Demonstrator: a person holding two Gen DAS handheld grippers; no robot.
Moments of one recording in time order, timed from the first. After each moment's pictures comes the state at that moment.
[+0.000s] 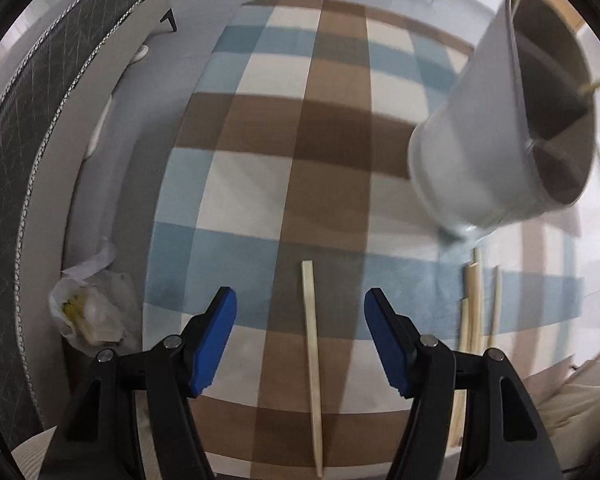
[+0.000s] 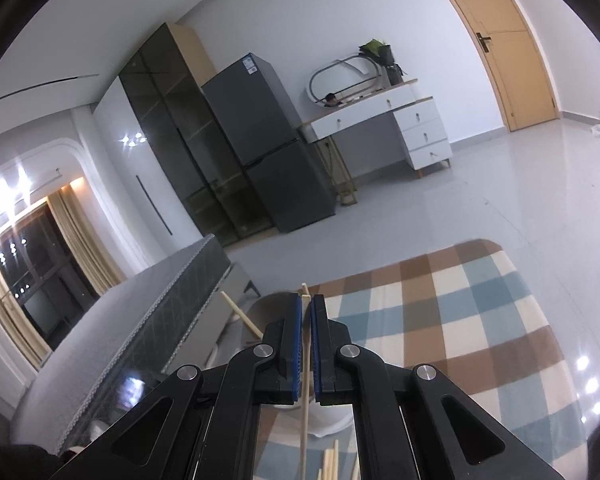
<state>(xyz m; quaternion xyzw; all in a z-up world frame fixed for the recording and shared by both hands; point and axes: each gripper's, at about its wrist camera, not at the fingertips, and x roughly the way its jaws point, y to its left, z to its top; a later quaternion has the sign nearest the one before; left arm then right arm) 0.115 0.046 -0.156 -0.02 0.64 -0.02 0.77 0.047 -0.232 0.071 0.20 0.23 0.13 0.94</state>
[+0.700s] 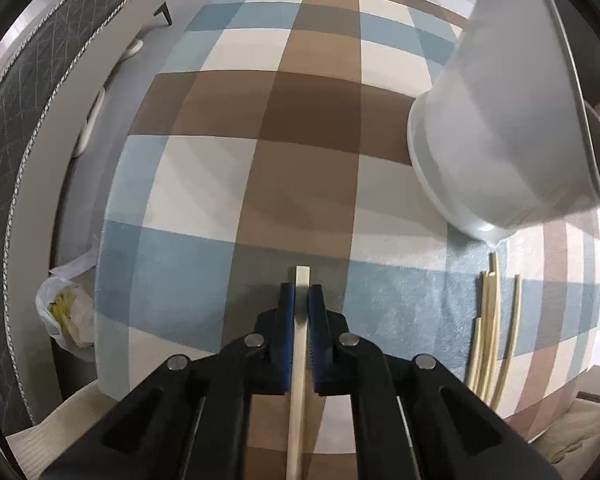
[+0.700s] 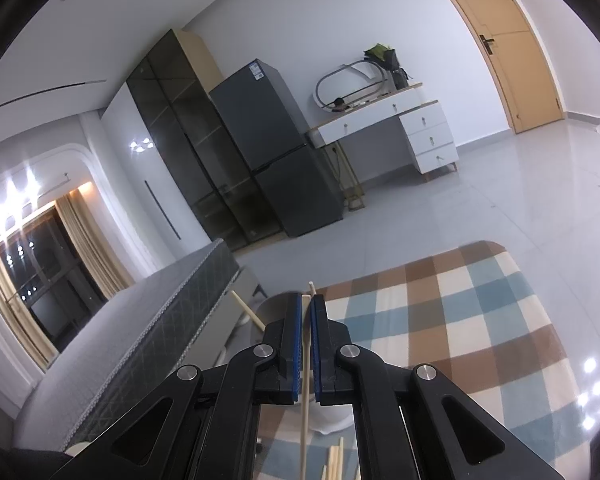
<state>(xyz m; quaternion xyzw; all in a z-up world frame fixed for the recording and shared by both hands) 0.117 0.040 -0.174 -0.04 0.64 -0.01 0.76 0.040 -0.237 0.068 0.20 0.22 0.14 0.94</state>
